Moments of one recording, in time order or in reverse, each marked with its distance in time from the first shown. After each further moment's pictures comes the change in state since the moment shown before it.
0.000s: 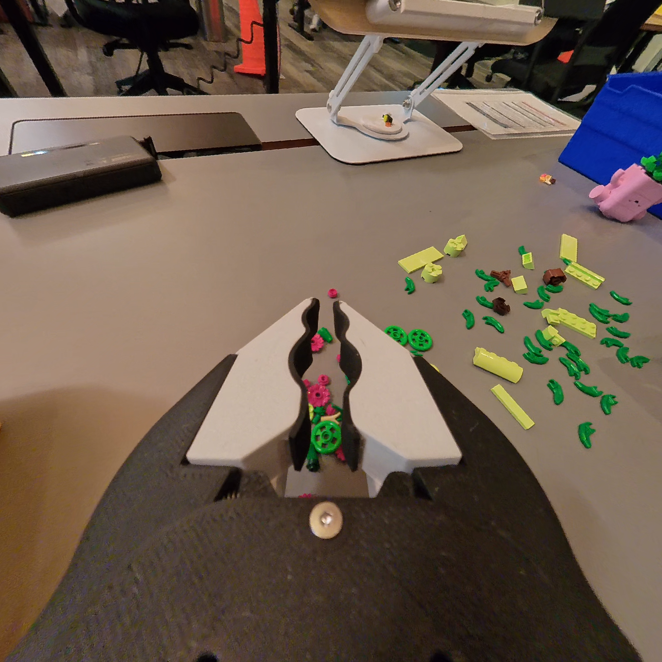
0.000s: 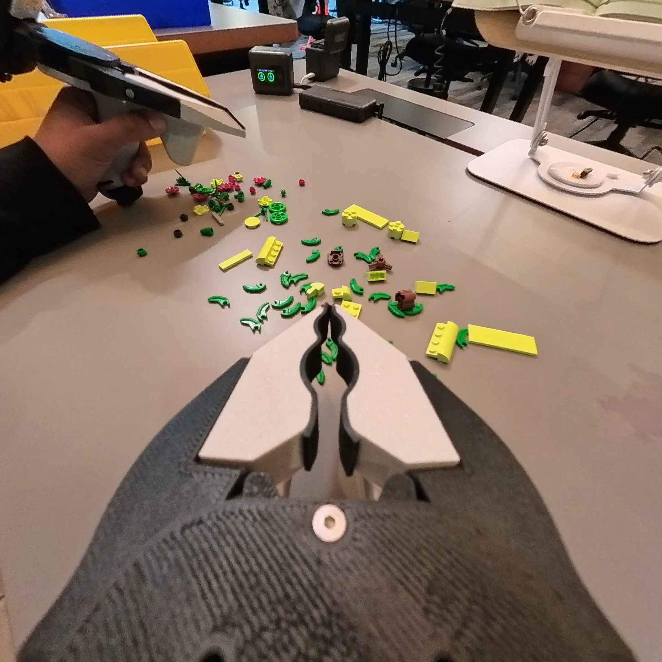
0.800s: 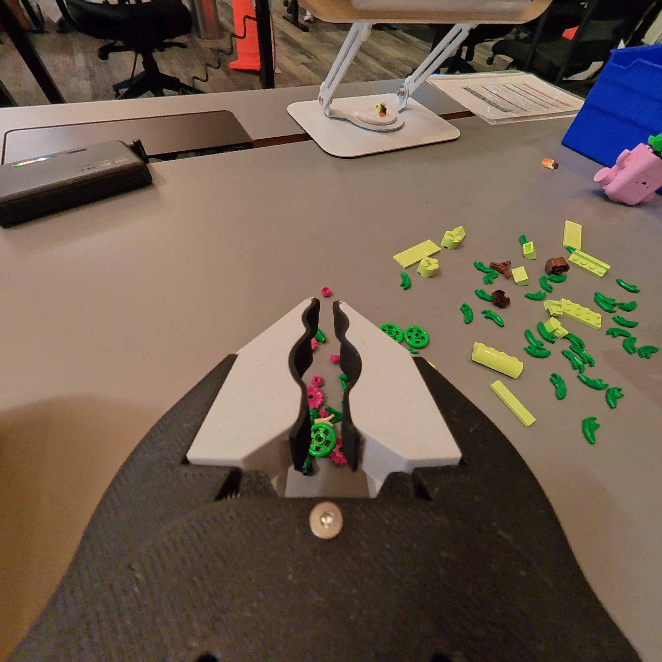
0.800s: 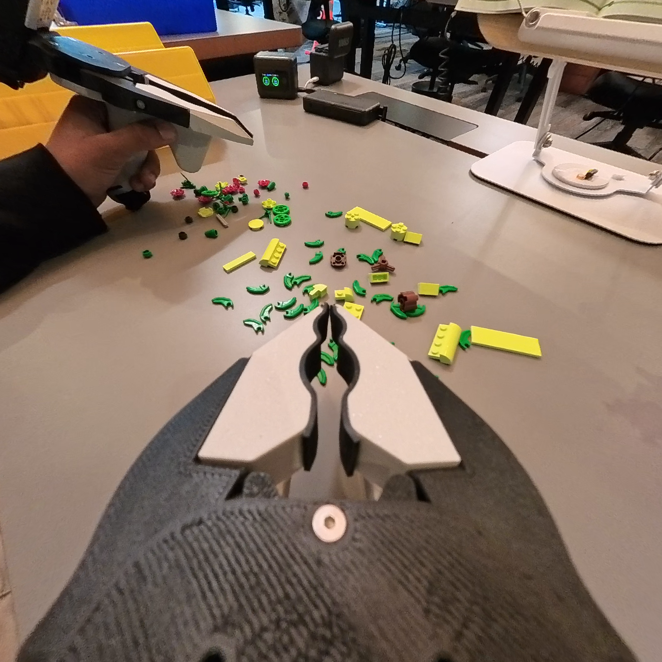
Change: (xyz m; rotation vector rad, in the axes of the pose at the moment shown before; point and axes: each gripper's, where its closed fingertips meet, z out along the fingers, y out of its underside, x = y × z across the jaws) left arm 0.007 0.002 0.003 -0.016 -0.001 0.041; right arm -0.001 -0.001 -0.001 0.008 -0.013 0.006
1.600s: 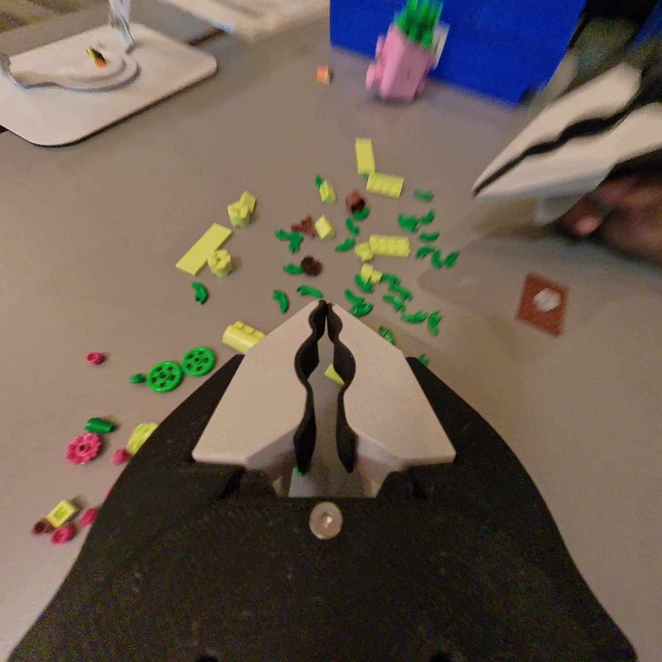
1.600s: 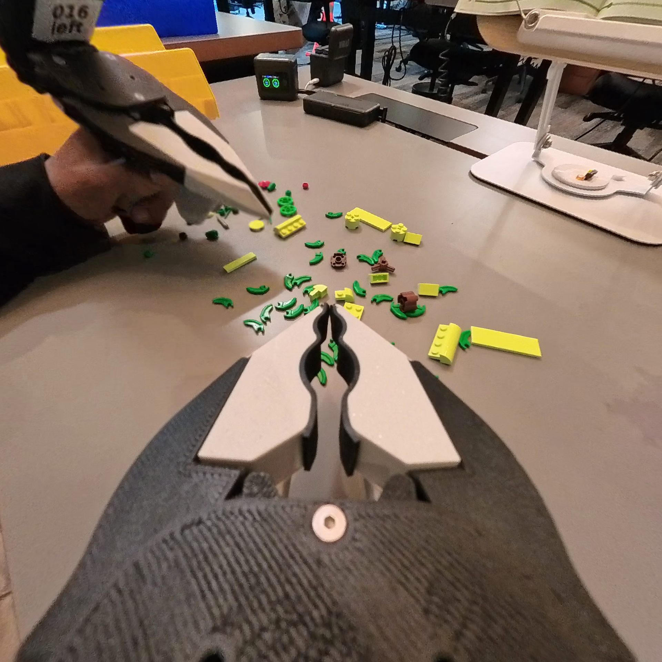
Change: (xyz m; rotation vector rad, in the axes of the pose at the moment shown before) left arm 0.131 0.022 0.009 -0.147 0.486 0.231; right arm 0.000 0.000 0.000 0.003 -0.001 0.001
